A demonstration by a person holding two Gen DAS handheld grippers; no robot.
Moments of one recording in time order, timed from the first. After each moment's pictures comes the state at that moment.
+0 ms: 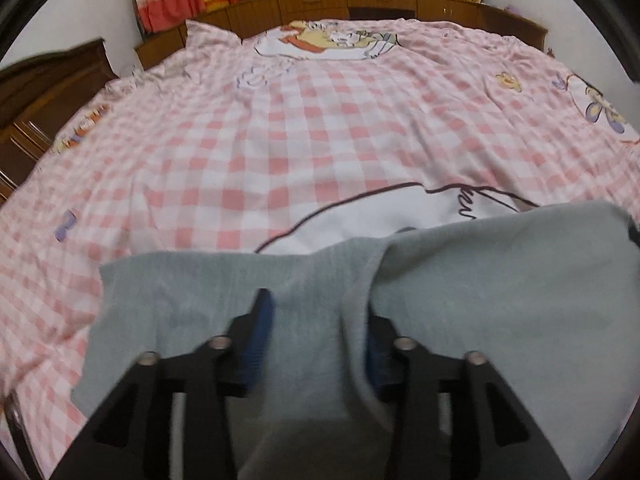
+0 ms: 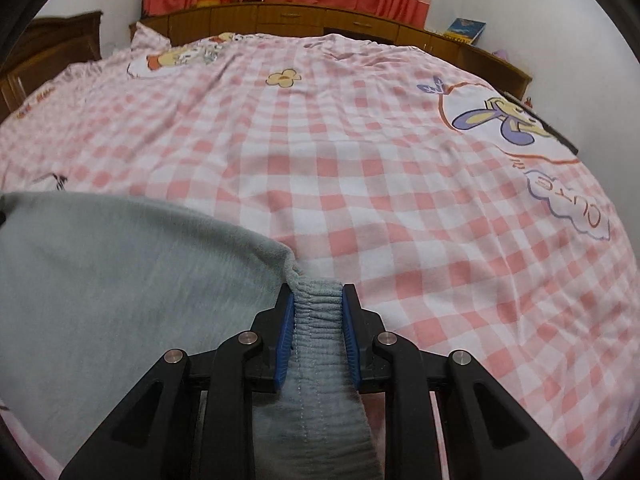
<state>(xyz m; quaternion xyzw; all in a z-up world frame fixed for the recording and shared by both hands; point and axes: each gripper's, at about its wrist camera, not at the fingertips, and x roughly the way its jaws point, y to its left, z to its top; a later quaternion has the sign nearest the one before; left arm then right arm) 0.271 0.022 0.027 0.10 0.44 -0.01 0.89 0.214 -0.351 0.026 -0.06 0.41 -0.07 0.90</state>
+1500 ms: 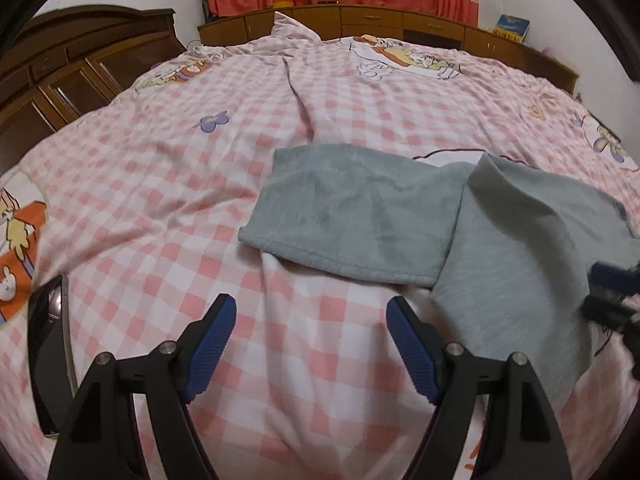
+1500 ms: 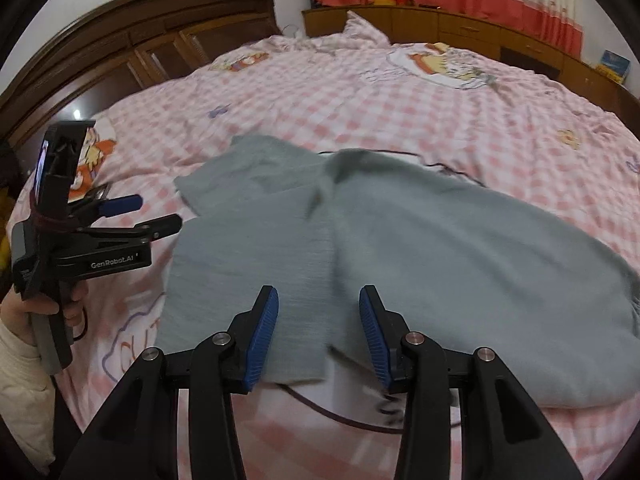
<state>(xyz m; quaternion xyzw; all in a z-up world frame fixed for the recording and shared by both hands) 0.132 0.164 0.047 0.01 0.42 0.04 0.91 0.132 -0.051 0.057 -0.05 0.43 0.22 0.87</state>
